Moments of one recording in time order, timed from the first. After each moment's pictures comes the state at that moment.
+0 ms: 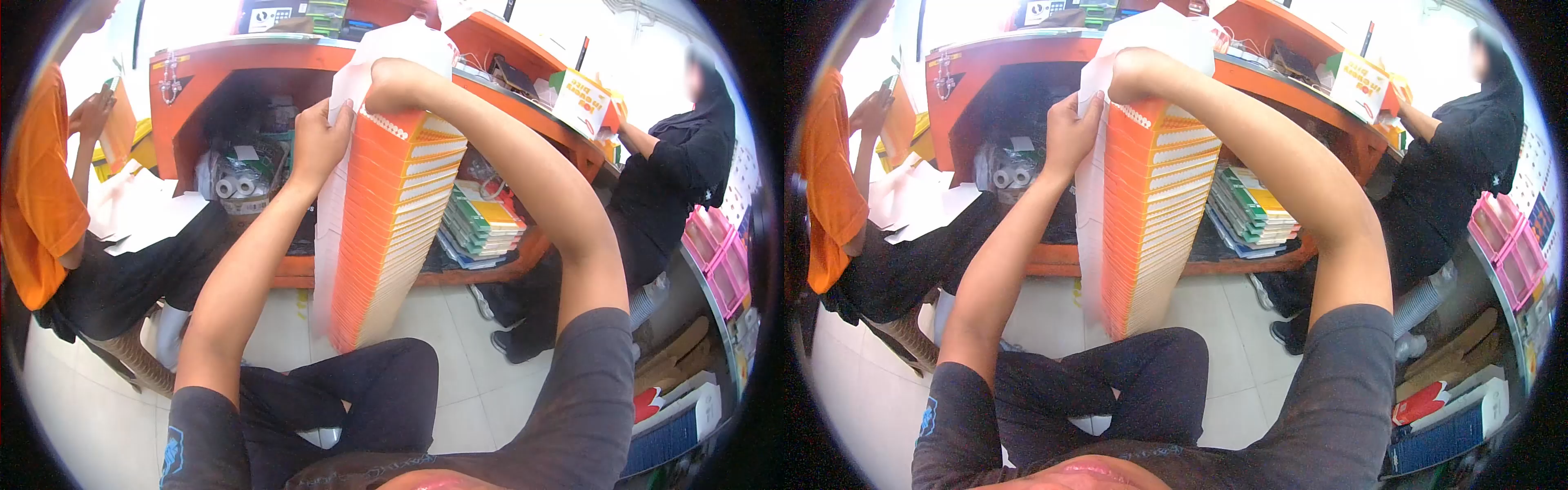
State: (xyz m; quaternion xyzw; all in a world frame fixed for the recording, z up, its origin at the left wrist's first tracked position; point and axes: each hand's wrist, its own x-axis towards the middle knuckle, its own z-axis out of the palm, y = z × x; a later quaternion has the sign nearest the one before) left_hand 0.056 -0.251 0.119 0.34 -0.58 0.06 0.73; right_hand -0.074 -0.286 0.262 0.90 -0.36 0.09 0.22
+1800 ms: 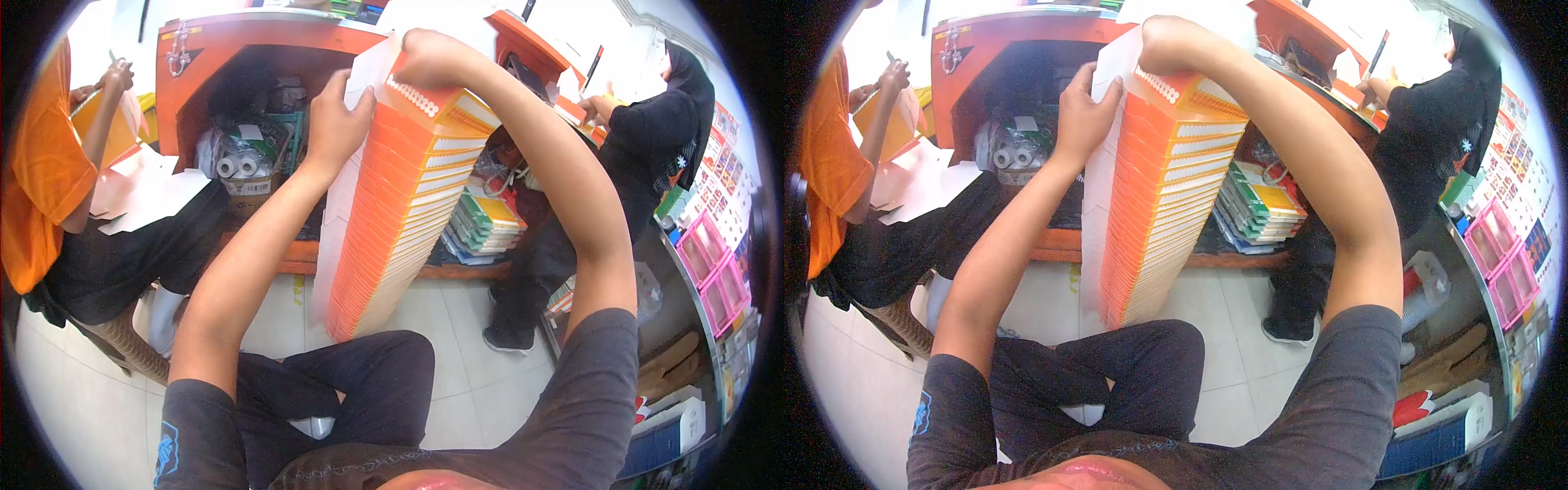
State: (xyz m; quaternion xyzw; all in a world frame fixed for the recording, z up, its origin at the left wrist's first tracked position) left_hand 0.053 -0.258 0.115 0.33 -0.55 0.07 0.76; right_hand -0.079 -0.262 0.288 0.87 -0.41 0.11 0.26
